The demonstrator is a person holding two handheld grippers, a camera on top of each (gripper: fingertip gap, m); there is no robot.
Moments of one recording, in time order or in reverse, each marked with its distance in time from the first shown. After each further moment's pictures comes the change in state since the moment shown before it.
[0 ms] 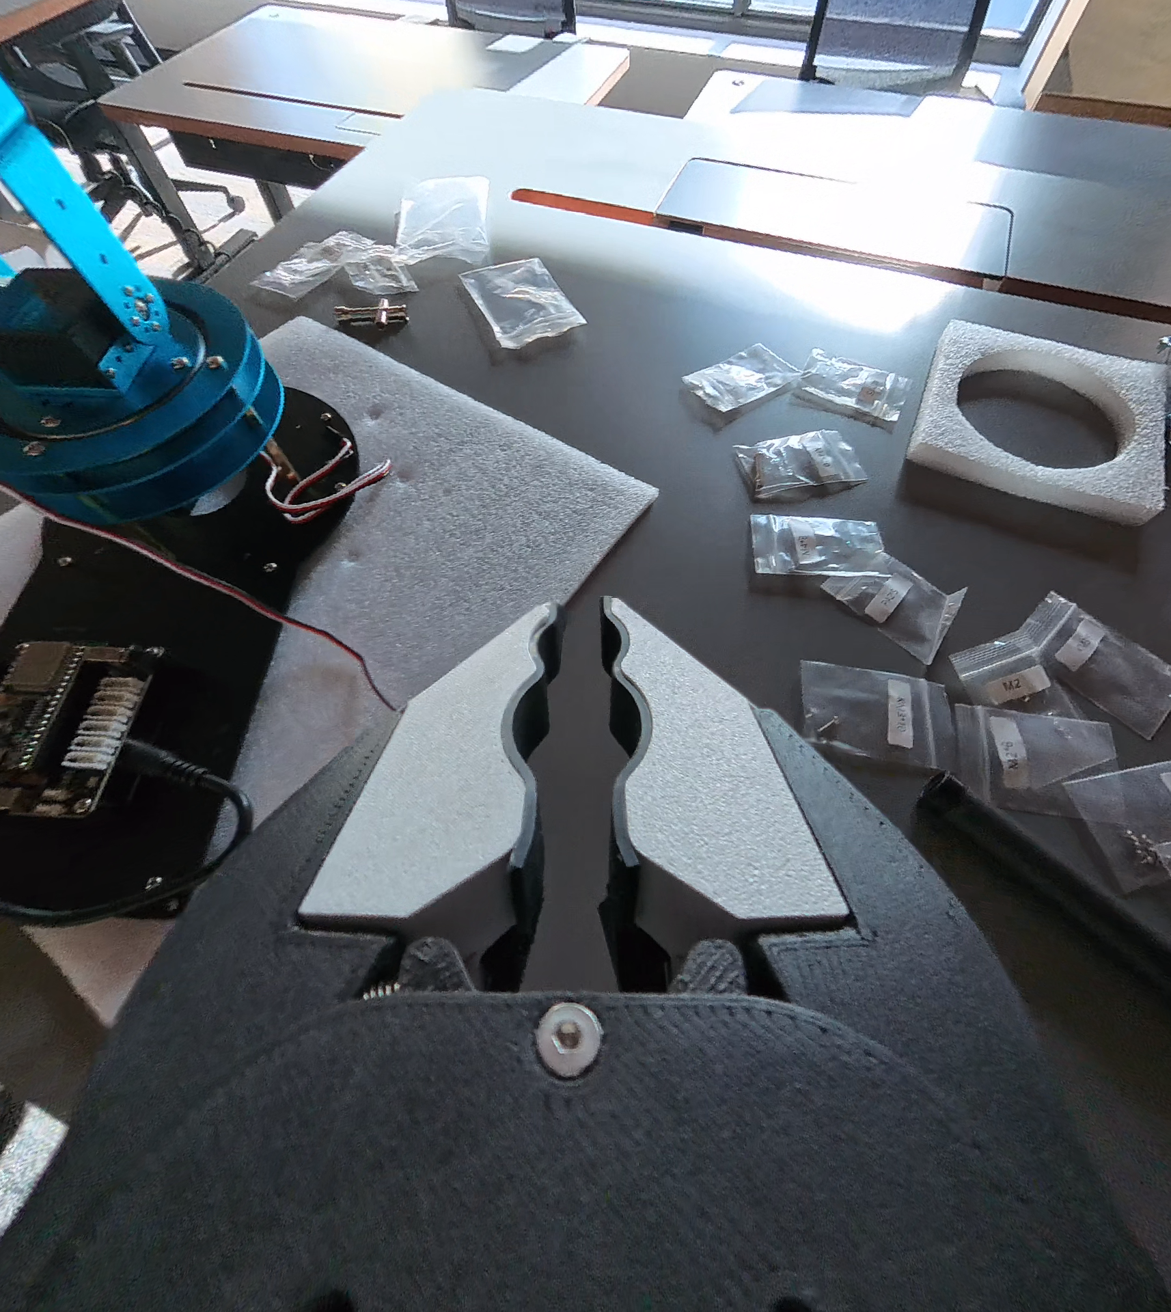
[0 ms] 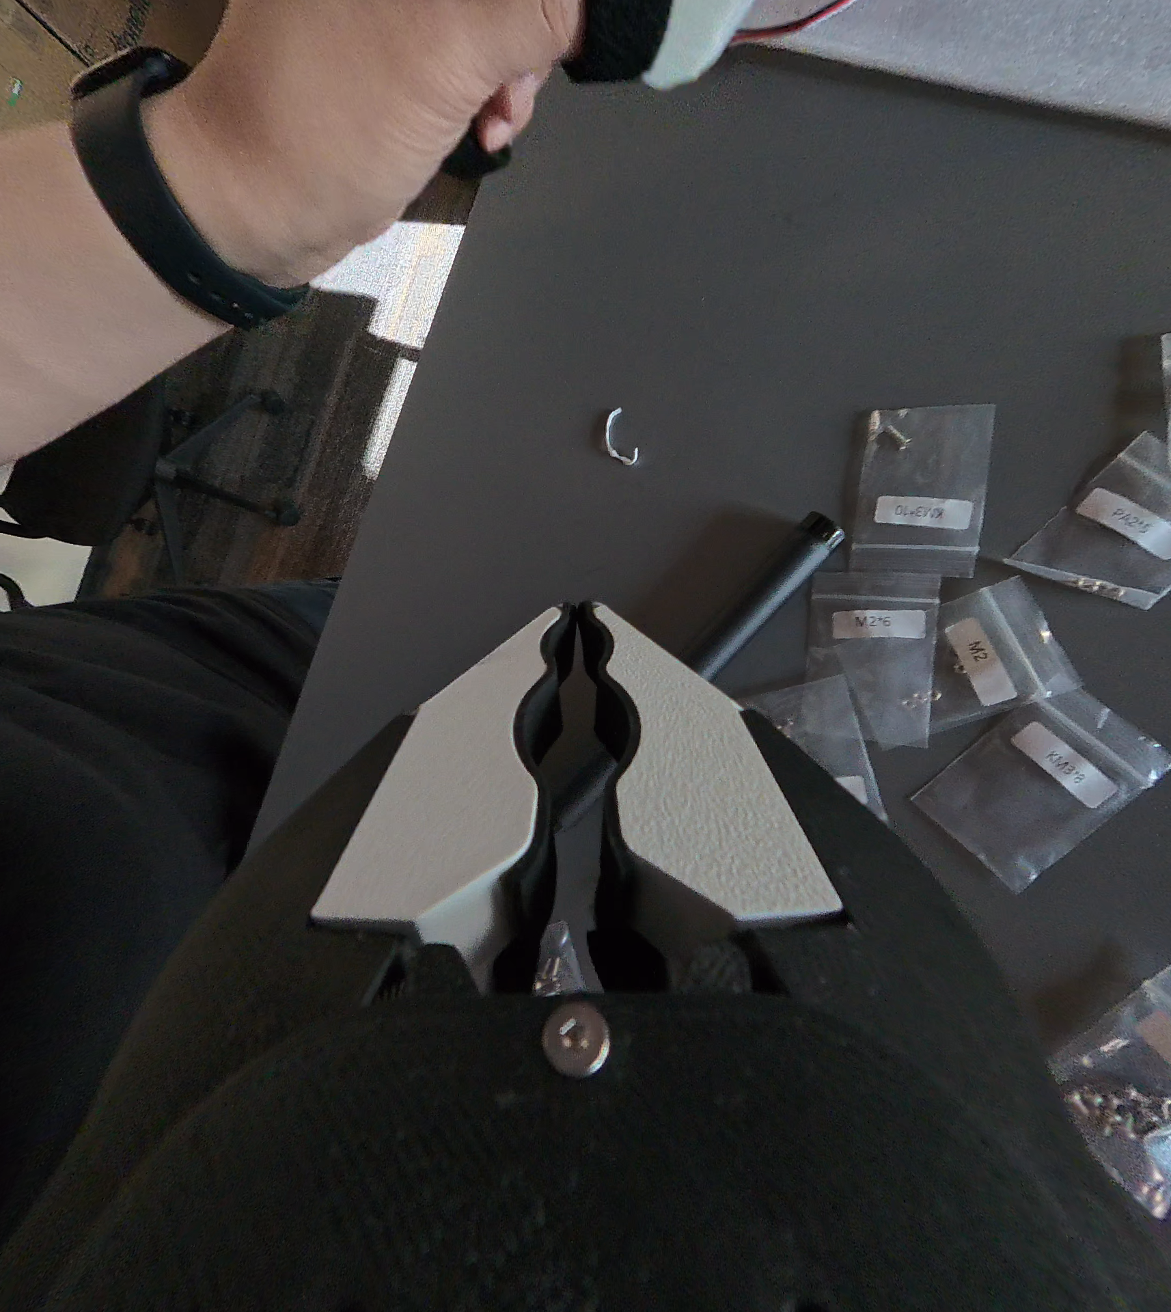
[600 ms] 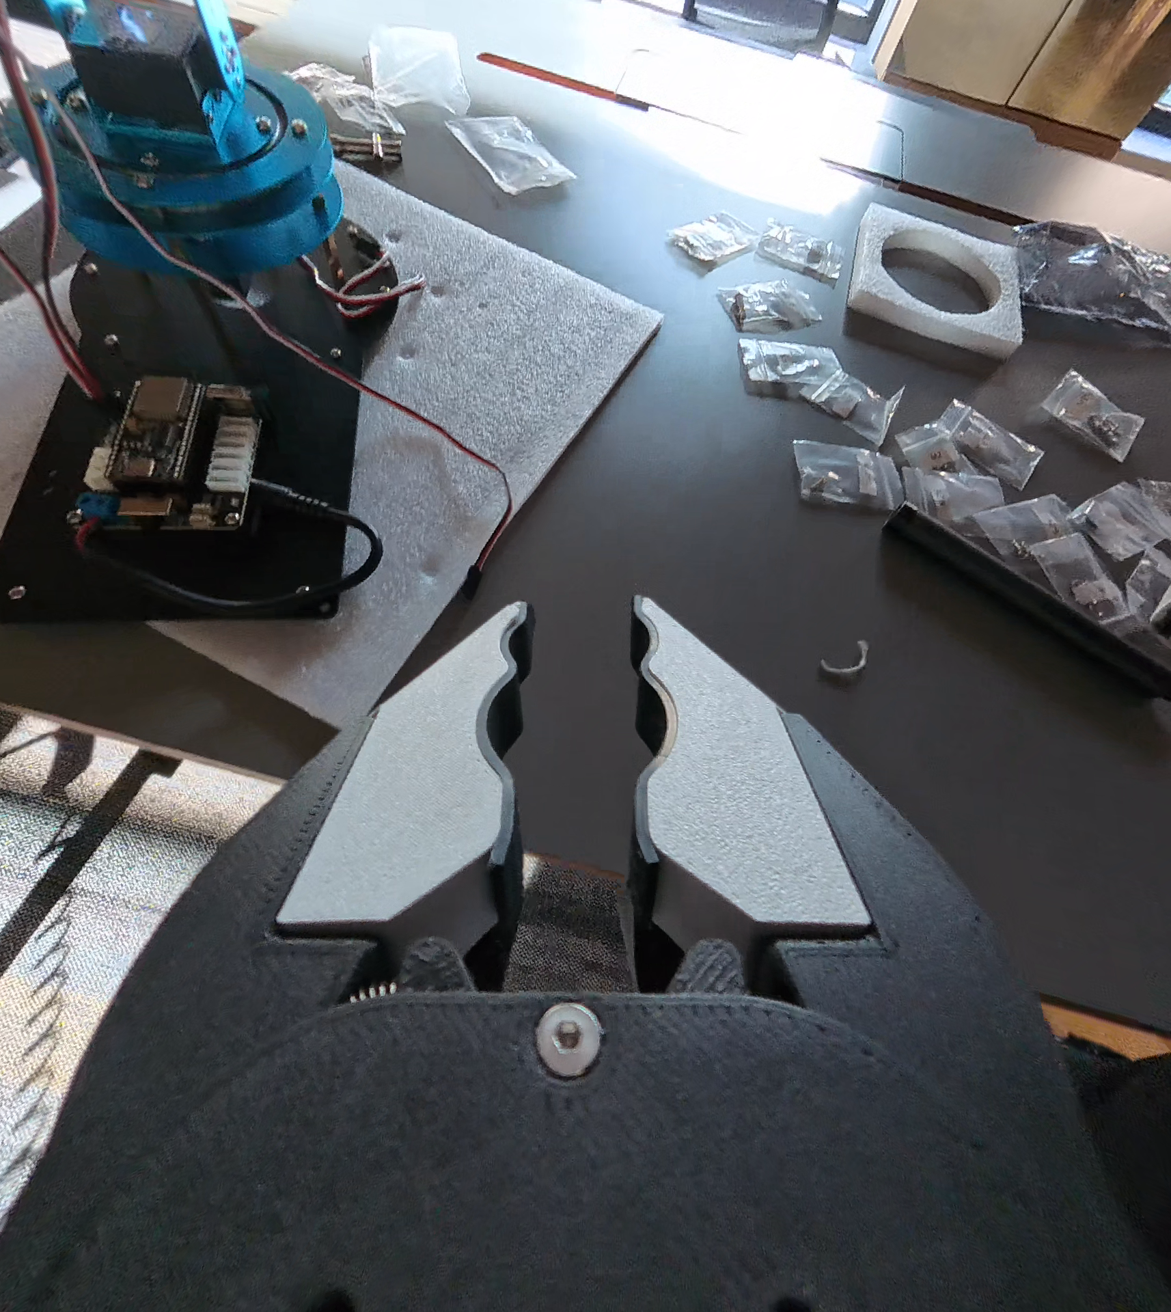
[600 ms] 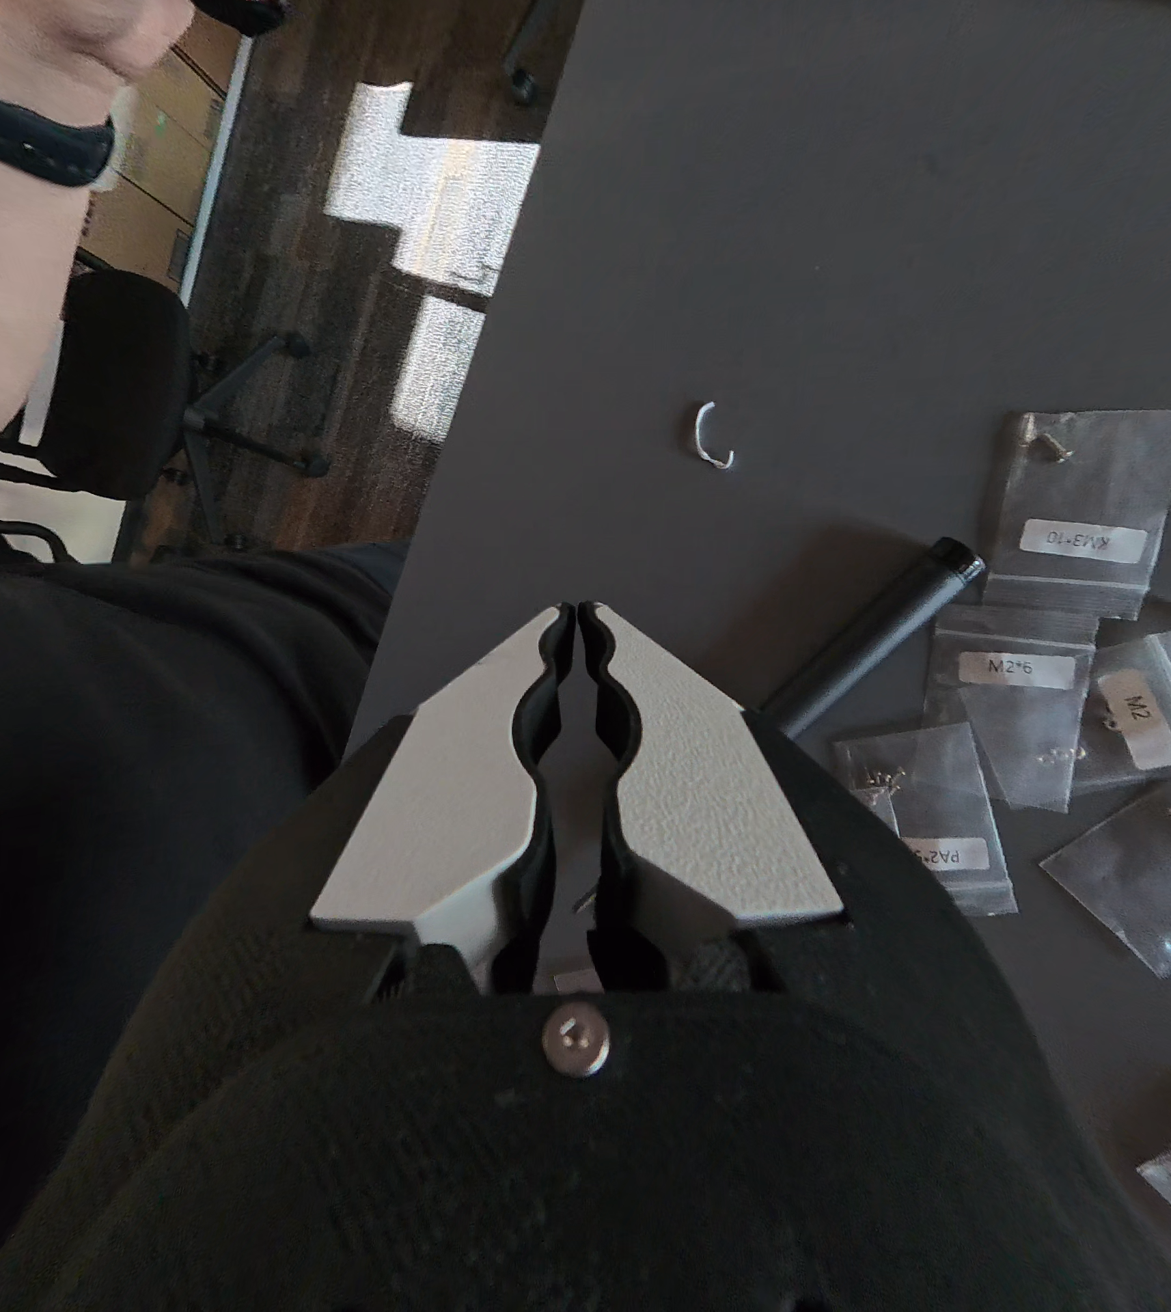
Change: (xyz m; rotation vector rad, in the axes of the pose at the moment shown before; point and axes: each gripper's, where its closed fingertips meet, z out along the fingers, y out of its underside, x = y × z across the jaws) left arm -0.057 0.064 -0.102 -0.052 0.191 -0.063; right arm -0.030 -0.003 0.025 -0.098 -0.041 0.014
